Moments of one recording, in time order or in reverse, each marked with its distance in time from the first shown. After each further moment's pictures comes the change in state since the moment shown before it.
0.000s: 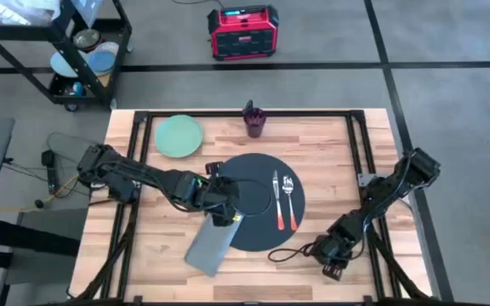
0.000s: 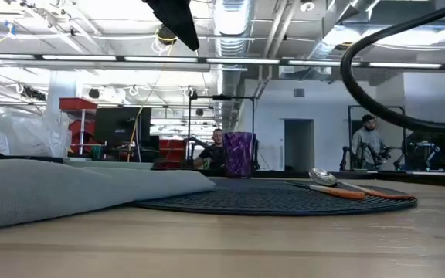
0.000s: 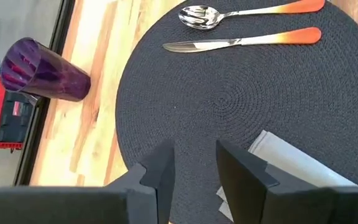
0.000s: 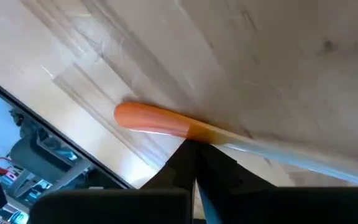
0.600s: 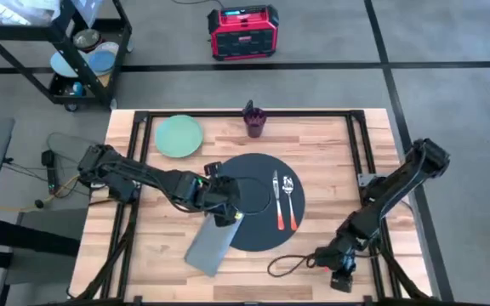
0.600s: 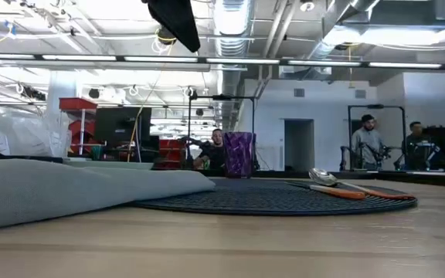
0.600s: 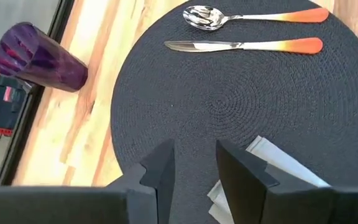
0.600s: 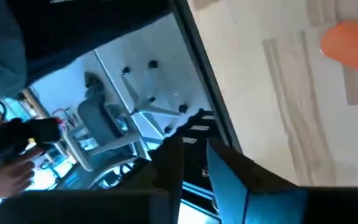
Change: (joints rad) left arm 0.000 0.004 -0.004 0.001 0.001 -0.109; right arm 0.088 -0.186 0.105 0.031 -0.049 -0.041
